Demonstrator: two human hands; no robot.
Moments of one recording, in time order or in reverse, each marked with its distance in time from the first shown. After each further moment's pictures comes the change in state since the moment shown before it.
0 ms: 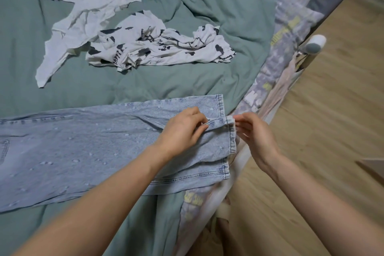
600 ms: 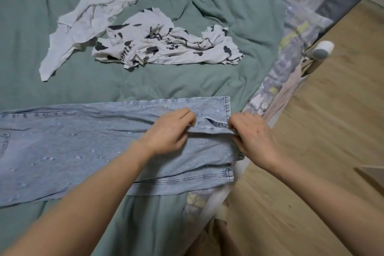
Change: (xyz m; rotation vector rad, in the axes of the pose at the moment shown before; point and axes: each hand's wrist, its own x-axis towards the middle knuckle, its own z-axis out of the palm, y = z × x) left_hand -0.016 -0.051 -0.013 0.120 -0.092 0.175; right_hand 0.015 0.003 -0.003 -1.450 -0.188 -1.186
